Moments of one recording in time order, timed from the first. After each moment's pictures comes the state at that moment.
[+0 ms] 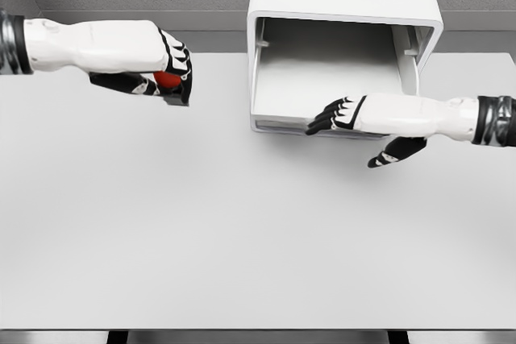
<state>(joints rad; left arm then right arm) -1.24 0.96 -1.17 -1.59 0.07 -0.61 -0.45 -0.77 -0.95 0.85 -1.61 -0.03 -0.61 0.53</state>
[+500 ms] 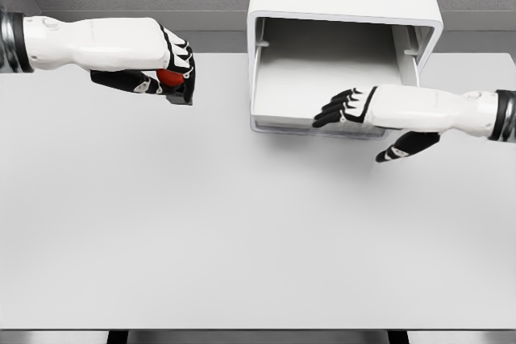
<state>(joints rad) -1.25 0.96 -1.17 -1.60 0.09 -0.61 -0.45 -0.76 -0.99 0.79 -1.65 -0.06 -0.61 0.53</state>
